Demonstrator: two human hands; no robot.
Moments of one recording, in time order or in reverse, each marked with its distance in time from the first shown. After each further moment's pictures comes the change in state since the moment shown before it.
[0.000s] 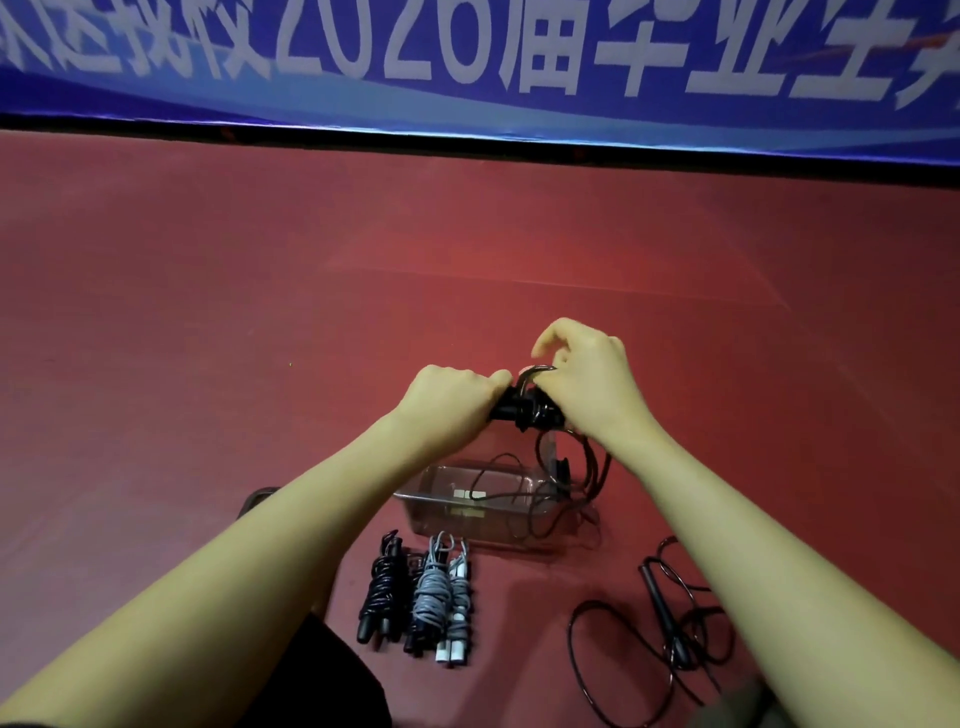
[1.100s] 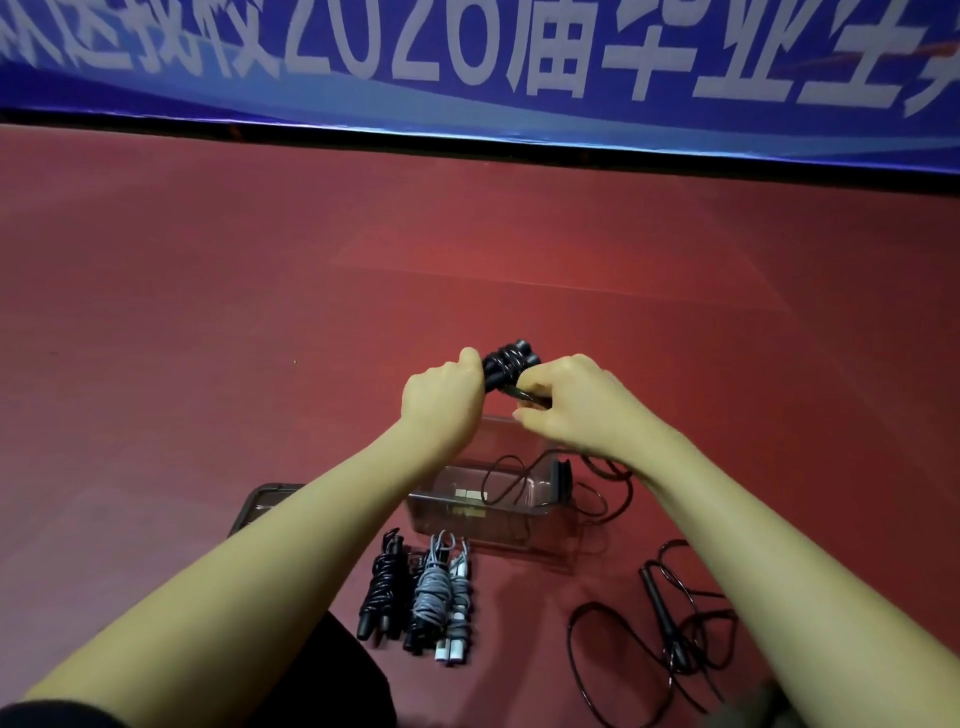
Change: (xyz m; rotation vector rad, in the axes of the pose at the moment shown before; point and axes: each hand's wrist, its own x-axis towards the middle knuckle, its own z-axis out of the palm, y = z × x) left_hand 0.002 0.007 0.007 -0.245 -0.036 -0.424; right_hand -0.015 -0.014 -0.013 -0.268 -0.373 -0.253
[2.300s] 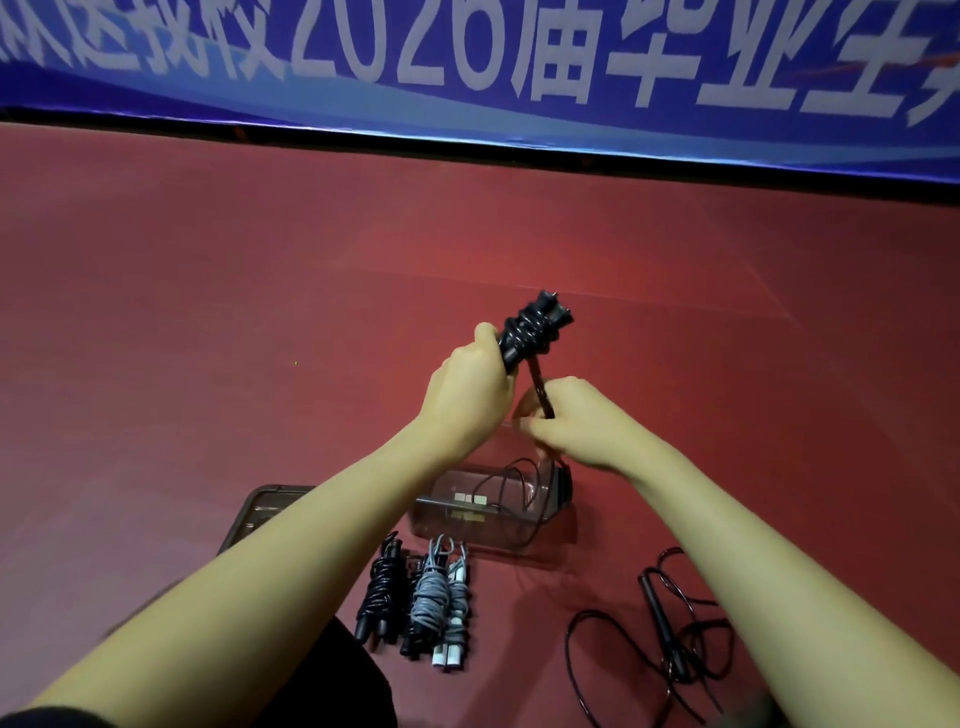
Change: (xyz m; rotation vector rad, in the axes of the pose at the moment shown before) left_hand -0.002 0.018 -0.024 -0.583 0.161 0.007; right_hand 0.008 0.017 0.020 0.297 -0.138 0.149
